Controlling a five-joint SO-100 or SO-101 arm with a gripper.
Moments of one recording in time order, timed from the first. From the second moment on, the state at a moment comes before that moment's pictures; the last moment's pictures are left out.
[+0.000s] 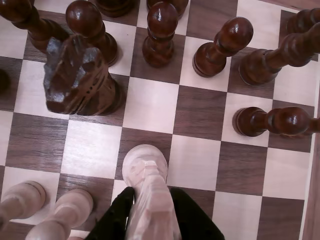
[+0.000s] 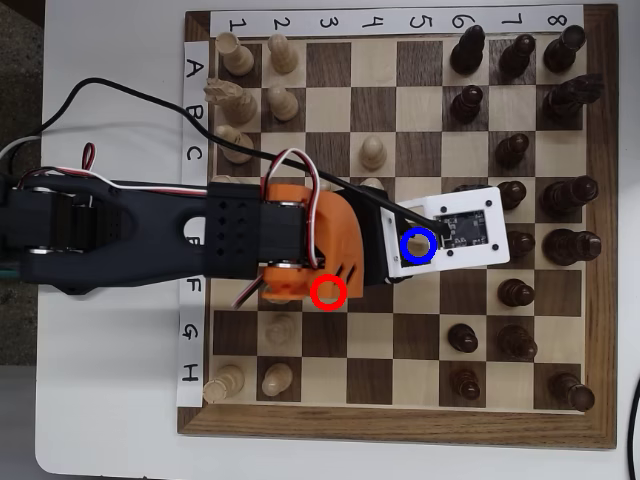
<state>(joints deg) 8.0 84.0 87.3 55.2 86.0</state>
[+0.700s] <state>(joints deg) 8.0 78.9 85.3 52.7 86.0</state>
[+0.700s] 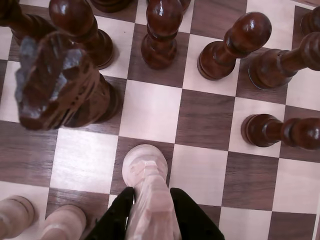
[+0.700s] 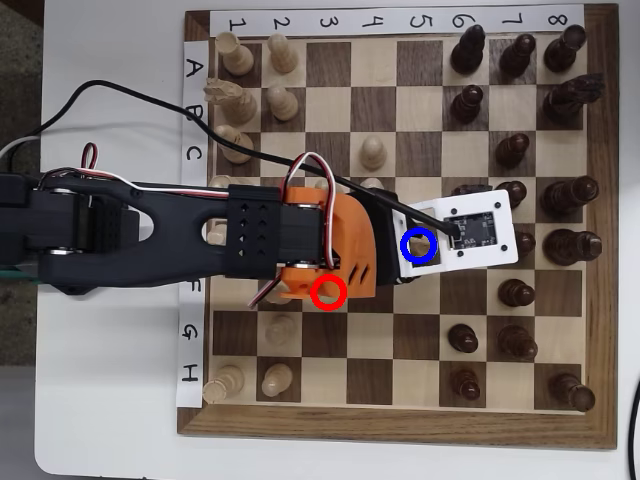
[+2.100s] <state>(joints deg) 8.3 78.3 84.6 55.2 84.7</state>
